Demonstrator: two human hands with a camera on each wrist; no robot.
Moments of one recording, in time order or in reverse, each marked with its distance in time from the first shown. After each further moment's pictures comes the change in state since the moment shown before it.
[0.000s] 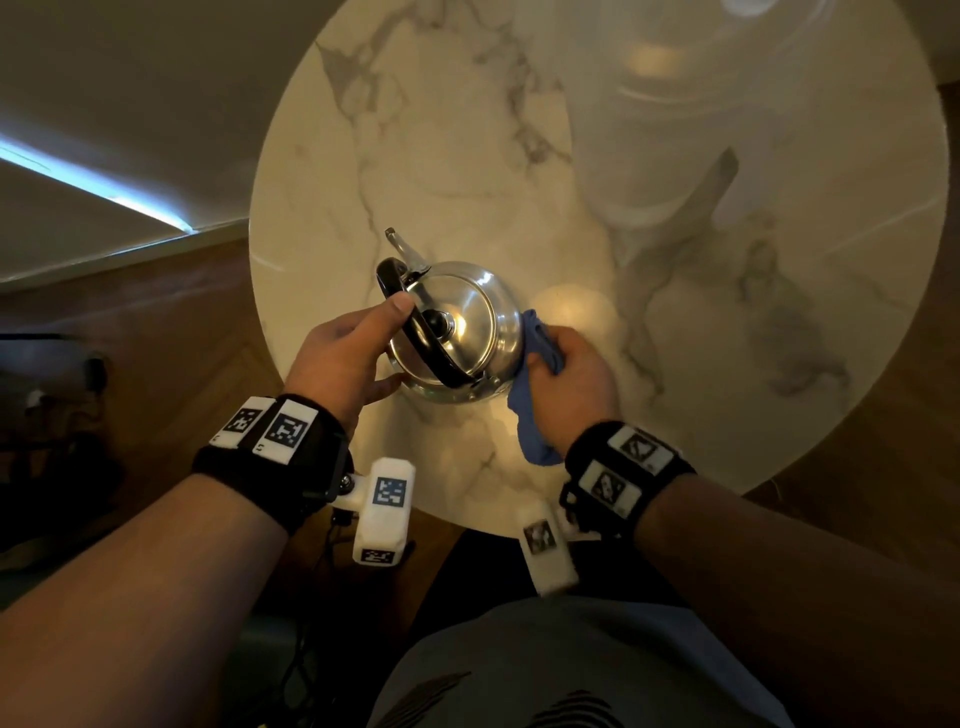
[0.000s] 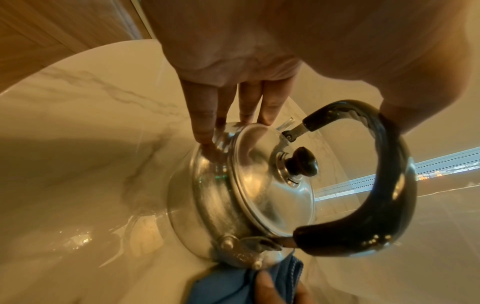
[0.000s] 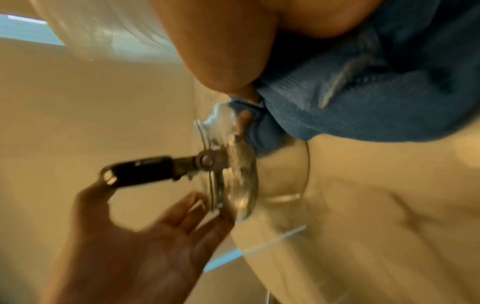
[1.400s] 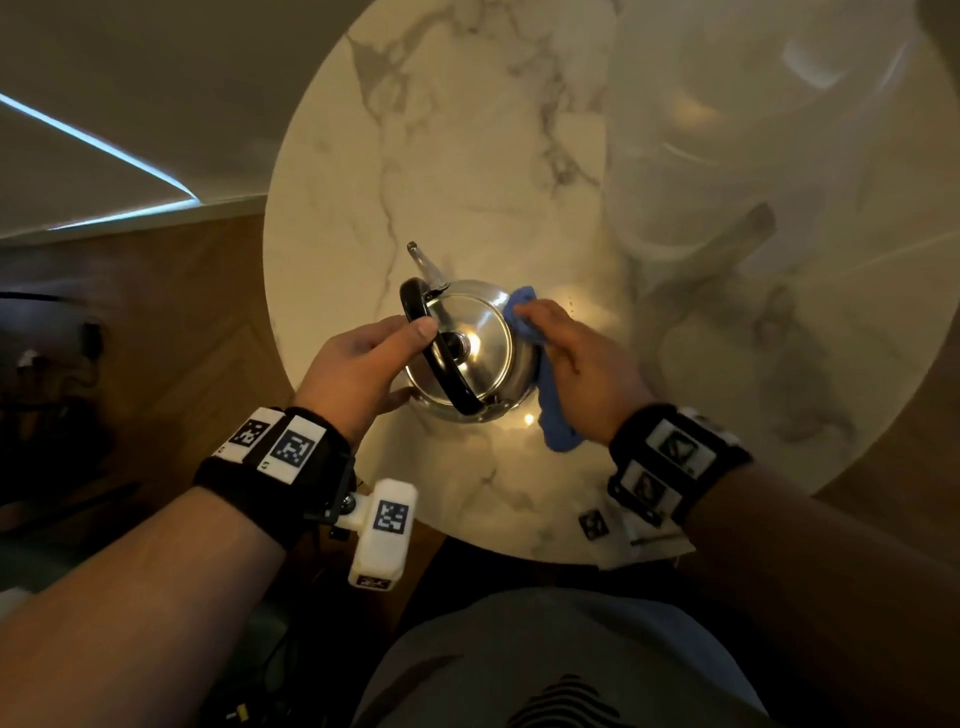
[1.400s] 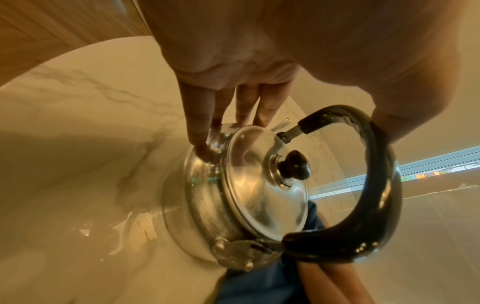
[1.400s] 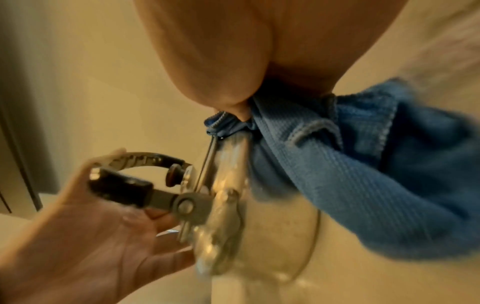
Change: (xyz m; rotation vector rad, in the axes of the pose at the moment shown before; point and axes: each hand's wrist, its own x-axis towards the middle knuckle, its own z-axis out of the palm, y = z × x) left_hand -0.004 0.017 0.001 0.036 -0.034 -0.019; right_hand 0.031 -0.050 -0.032 -0.237 -0.408 -0.348
